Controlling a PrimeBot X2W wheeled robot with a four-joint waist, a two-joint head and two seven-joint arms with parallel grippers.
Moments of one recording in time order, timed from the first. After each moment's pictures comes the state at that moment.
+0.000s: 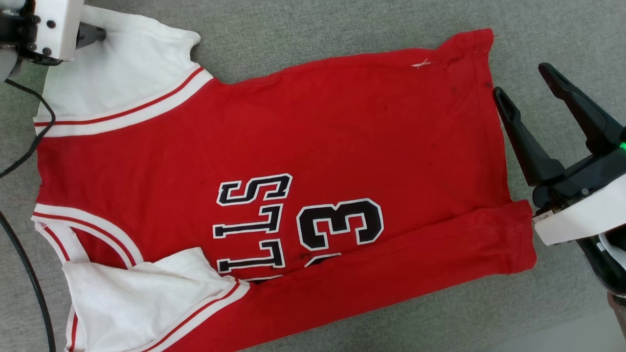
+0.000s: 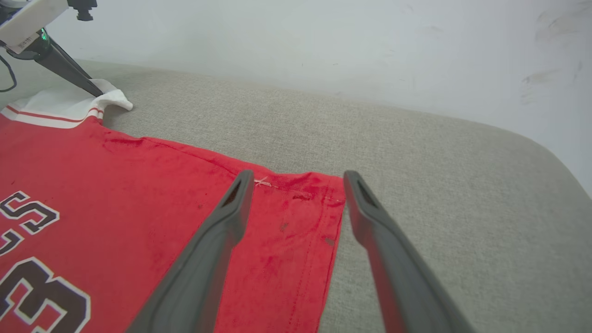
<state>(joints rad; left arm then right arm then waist) -1.48 0.72 -1.01 0.65 -1.04 -0.10 1.00 -0.40 -0.46 0.23 -0.20 0.46 0.13 0.07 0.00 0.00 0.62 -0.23</state>
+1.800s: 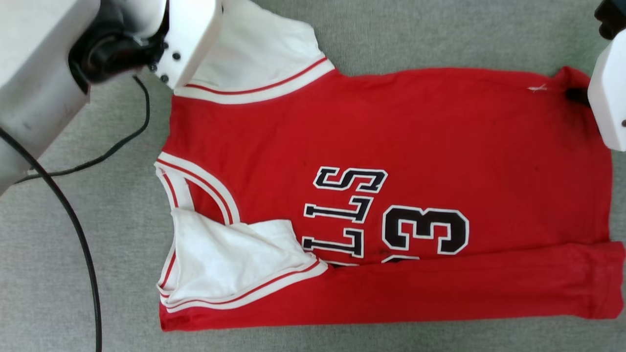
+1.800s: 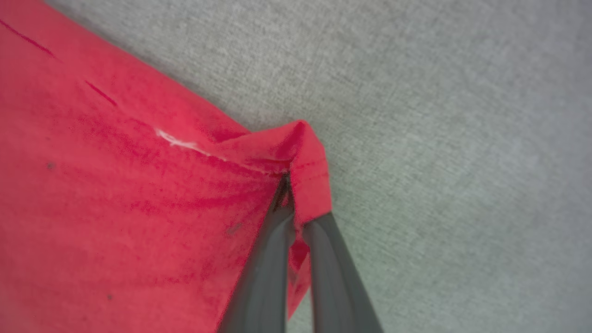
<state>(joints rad) -1.56 0.66 -1.26 0.36 -1.11 -0.13 0.71 -1.08 -0.79 0.80 0.34 0.88 0.13 0.88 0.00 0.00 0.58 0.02</state>
